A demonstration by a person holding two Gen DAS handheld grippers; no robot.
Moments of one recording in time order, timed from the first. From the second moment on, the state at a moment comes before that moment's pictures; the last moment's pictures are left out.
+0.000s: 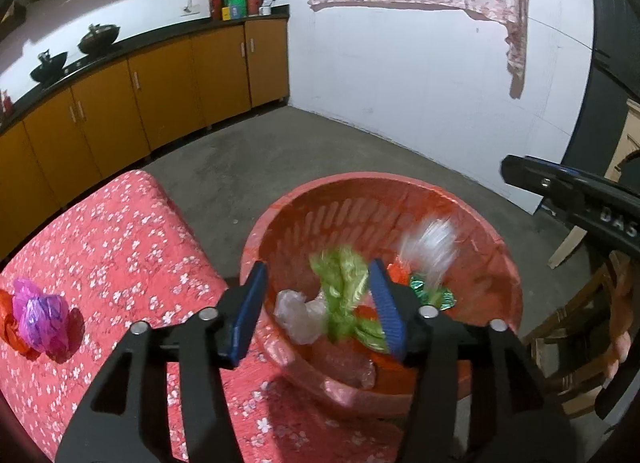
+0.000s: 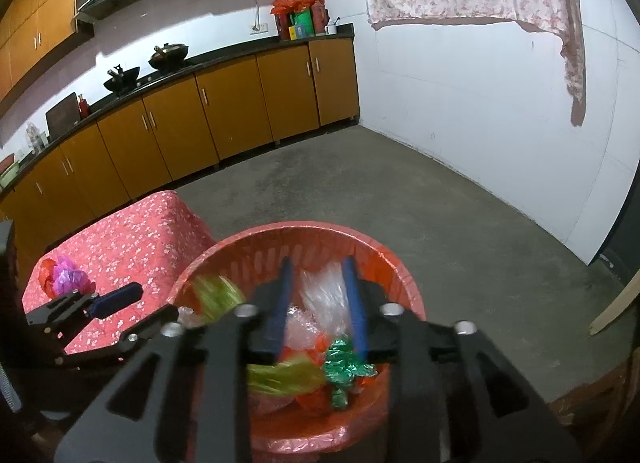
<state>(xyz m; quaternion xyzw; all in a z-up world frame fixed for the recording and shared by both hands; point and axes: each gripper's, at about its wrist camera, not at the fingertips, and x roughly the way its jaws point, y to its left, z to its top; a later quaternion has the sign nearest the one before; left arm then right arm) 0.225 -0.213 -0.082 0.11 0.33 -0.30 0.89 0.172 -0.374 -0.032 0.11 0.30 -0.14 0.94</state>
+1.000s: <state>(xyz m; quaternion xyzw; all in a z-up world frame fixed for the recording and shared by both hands) 0.235 0.098 -0.067 -0.01 0.29 0.05 0.96 0.256 -0.158 -0.039 0.03 0.31 0.06 0.95</state>
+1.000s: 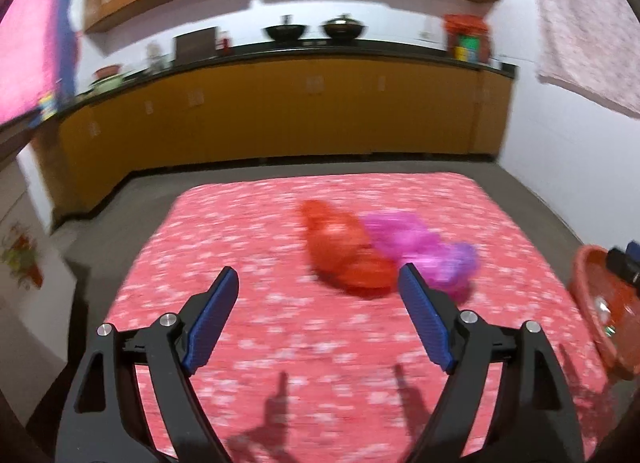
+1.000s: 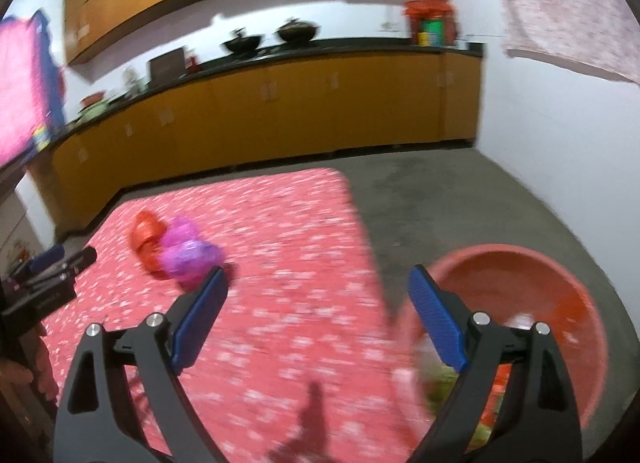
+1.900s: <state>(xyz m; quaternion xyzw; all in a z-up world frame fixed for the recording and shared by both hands) 0.264 0.190 -0.098 -0.05 0.31 0.12 0.94 0.344 -0.029 -0.098 -0.04 0.37 0.13 0.92</state>
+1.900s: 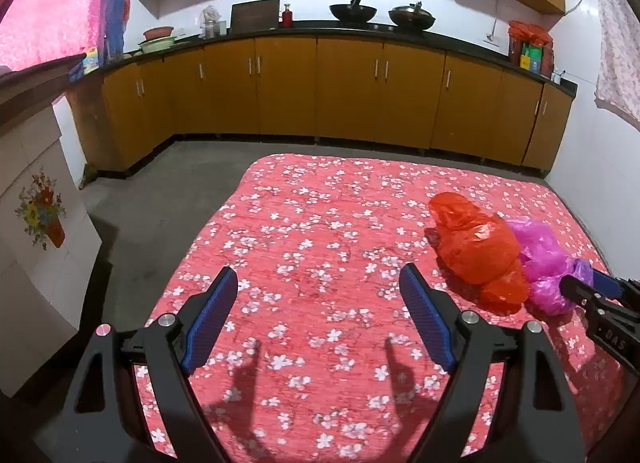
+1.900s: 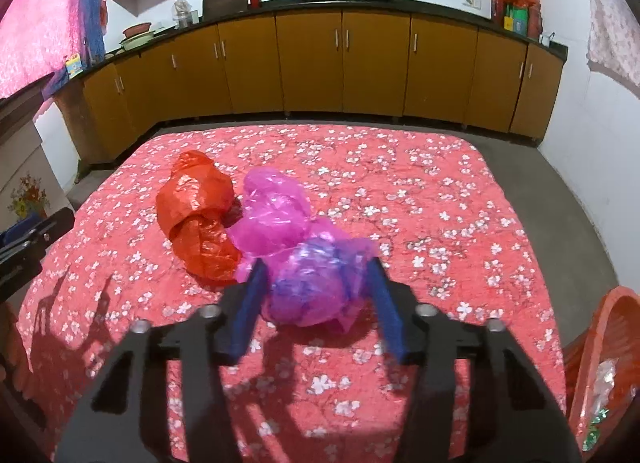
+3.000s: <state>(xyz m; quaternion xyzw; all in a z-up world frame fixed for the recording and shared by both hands) 0.369 0.085 -0.130 -0.05 0.41 0.08 0.91 0.289 -0.153 -0.095 0.01 0.37 0.03 0.93</state>
